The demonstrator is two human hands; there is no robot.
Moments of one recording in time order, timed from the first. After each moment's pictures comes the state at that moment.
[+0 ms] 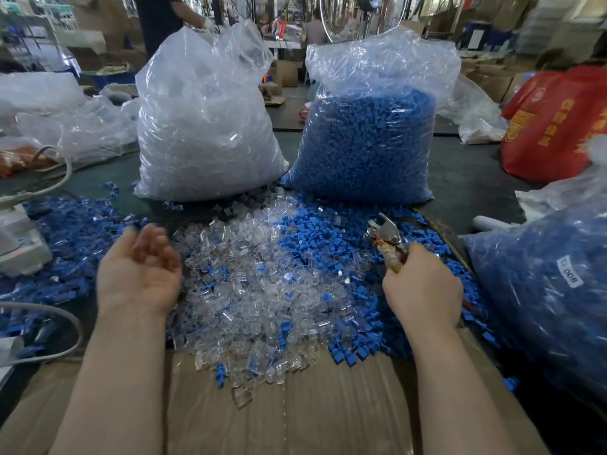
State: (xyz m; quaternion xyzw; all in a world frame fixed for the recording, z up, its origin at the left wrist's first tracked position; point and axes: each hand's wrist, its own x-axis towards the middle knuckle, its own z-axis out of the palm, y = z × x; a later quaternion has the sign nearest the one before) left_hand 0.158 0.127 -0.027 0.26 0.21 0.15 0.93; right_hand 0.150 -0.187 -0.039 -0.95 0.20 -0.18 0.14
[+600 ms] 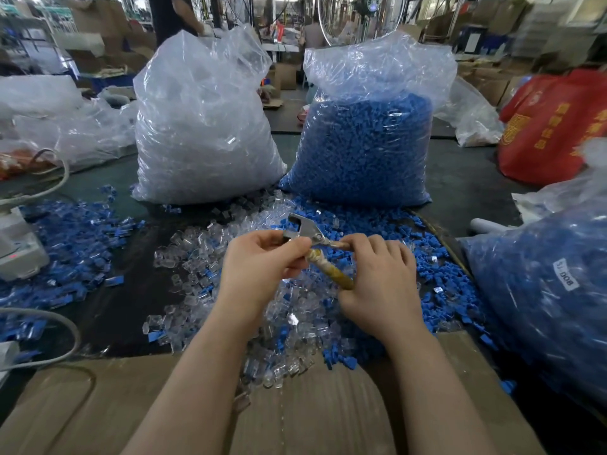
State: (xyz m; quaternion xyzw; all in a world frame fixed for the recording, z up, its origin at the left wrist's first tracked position) left_hand 0.144 0.011 -0.005 0.70 0.03 0.04 0.72; right_hand 0.145 -0.154 -0.036 -0.97 -0.04 -0.19 0.12
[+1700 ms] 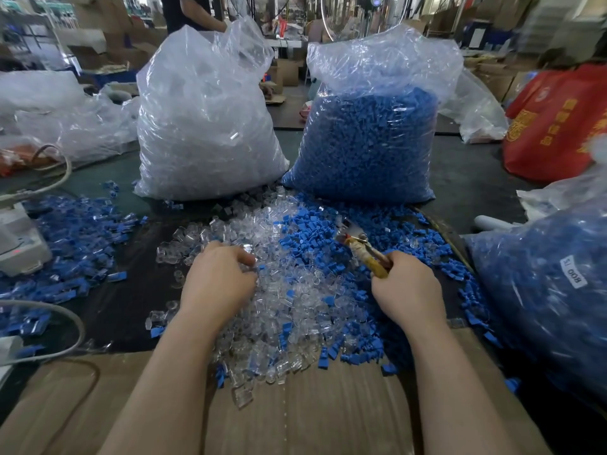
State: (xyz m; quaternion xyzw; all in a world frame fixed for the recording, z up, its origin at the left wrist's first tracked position) left_hand 0.155 0.060 -0.025 0.96 0.07 0.03 0.26; right_hand 0.157 -0.183 -0.042 -0.96 0.15 -0.05 0.23
